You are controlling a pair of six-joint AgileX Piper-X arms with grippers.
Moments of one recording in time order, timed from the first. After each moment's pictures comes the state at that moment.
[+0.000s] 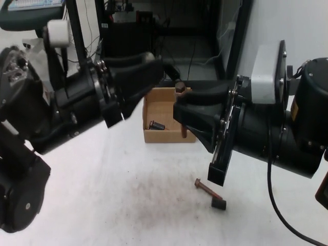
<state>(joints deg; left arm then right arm) -21.0 72.0 -29.5 -55.7 42.0 -33.8 35.6 65.1 -33.0 -24.9 -27.0 0.0</state>
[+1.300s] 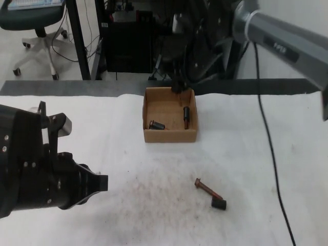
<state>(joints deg) -14.4 63.9 -29.5 20.1 20.7 -12.4 23.5 128.5 -114.3 50.4 -8.7 12.3</state>
